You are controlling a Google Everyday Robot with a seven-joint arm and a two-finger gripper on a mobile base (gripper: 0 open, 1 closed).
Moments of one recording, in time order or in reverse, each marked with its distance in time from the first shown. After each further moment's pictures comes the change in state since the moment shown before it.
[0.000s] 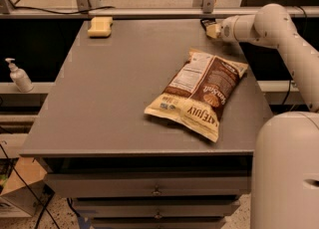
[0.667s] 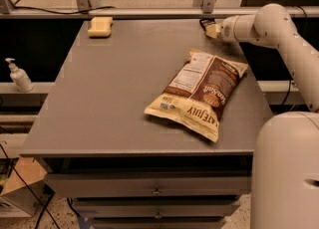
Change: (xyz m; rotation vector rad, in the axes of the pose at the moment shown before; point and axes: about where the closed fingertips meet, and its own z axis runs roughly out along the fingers) arm 0.000 0.000 0.000 0.000 0.000 0.000
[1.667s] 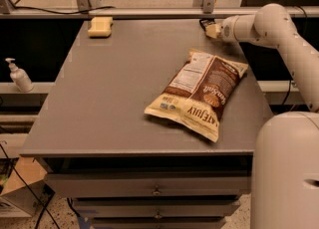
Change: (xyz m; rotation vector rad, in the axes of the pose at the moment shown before) arm 0.000 0.000 0.000 0.000 0.000 0.000
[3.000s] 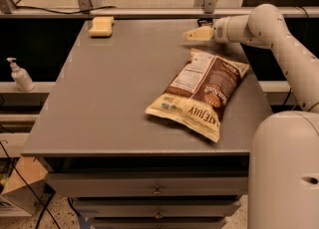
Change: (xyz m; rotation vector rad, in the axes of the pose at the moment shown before) arm 0.002 0.023 0.011 -0.073 0.003 -0.009
